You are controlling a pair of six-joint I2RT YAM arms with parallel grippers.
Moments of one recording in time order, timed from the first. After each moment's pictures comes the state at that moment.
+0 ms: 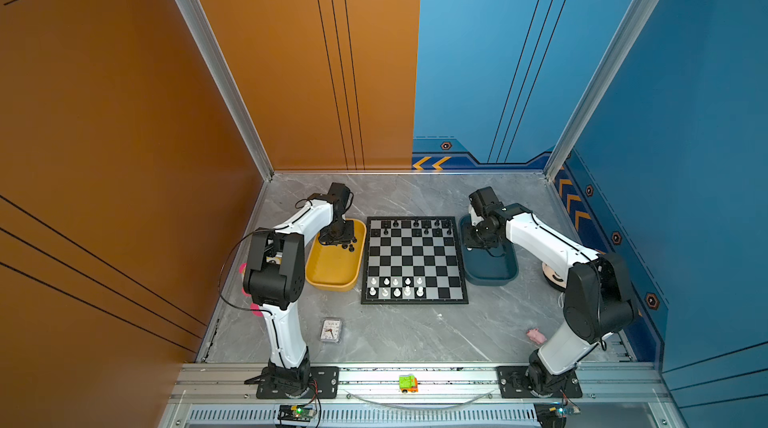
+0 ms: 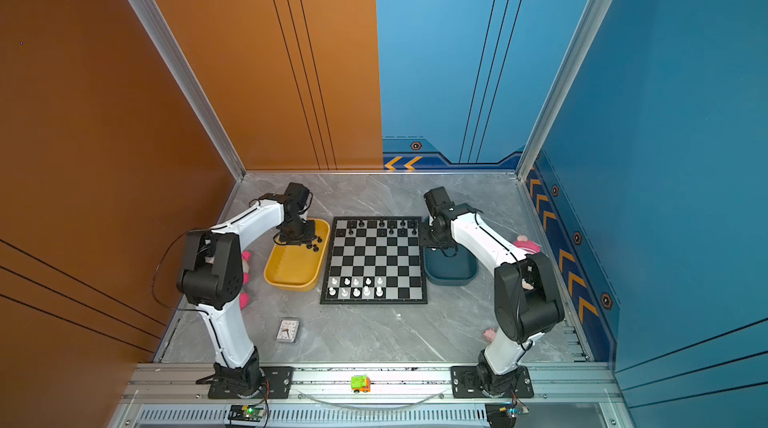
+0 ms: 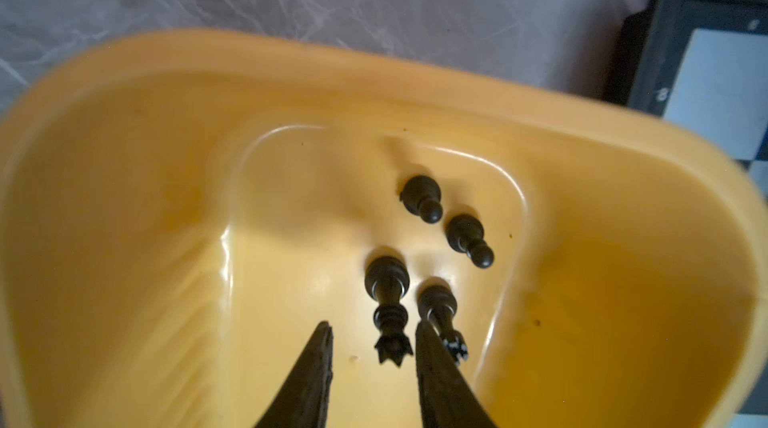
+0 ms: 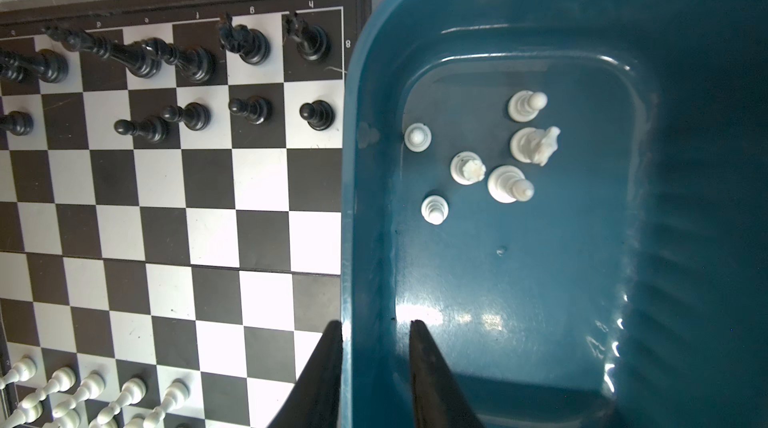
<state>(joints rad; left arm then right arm) -0.18 1.93 1.43 -0.86 -0.04 -0.28 0.34 1.67 1.26 -0.77 -0.04 0.38</state>
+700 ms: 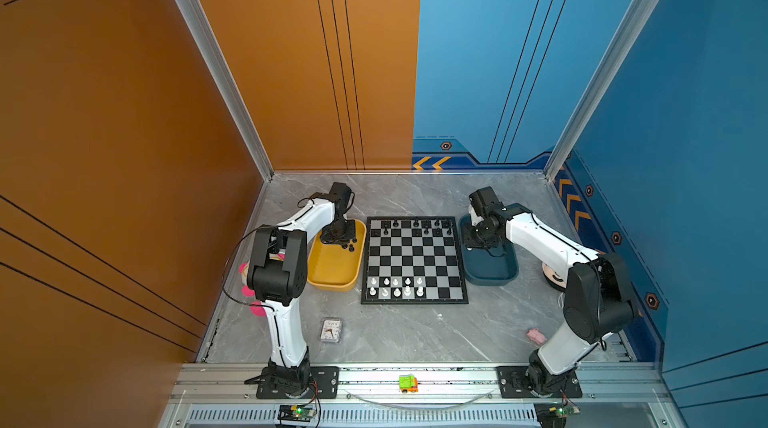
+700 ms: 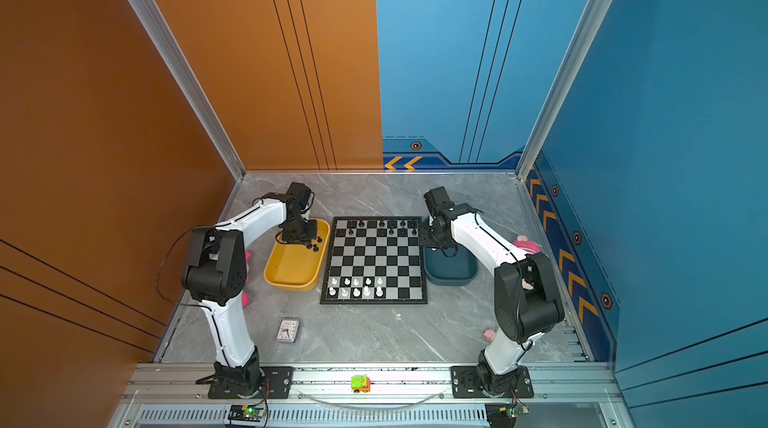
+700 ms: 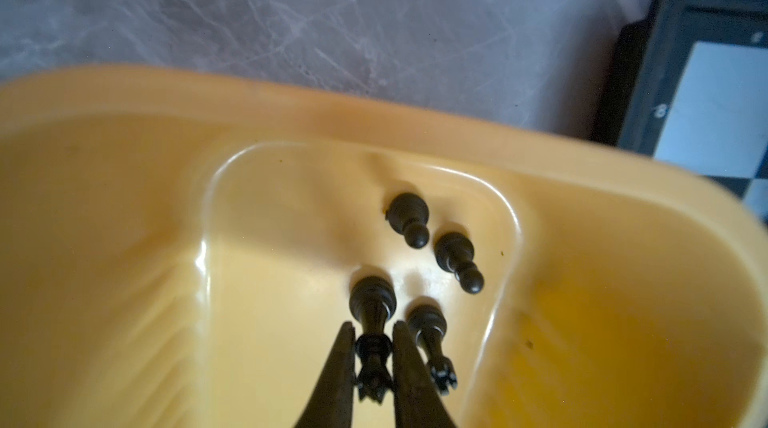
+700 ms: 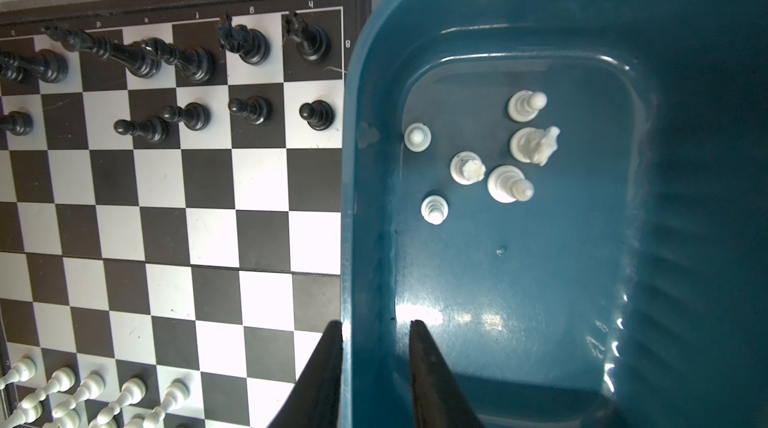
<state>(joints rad) -0.18 1.96 1.45 -0.86 -0.02 -0.28 0.34 1.67 1.26 -0.77 -0.04 0.38</state>
